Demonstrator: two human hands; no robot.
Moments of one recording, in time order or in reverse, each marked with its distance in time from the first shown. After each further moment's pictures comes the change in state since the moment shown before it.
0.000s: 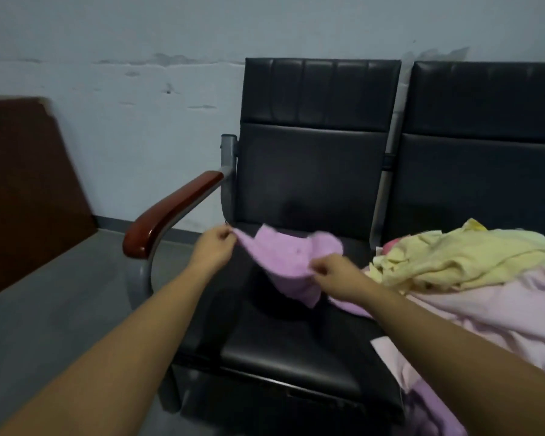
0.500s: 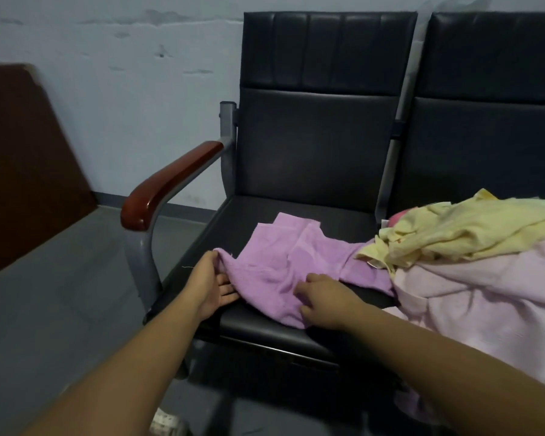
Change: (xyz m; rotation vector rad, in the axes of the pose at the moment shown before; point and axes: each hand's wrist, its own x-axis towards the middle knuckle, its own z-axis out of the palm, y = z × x) left_hand -0.058 -0.070 0.015 -0.635 -0.158 -0.613; right_hand -0.028 0.006 0.084 -0.355 -0.274 -0.013
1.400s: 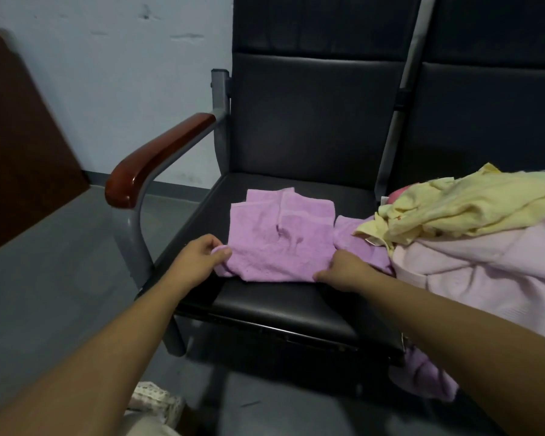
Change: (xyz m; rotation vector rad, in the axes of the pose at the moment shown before) left_hand 0.025 -0.006 -0.034 0.868 0.042 0.512; right_hand 0.004 0.033 -0.005 0.309 0.067 0.422
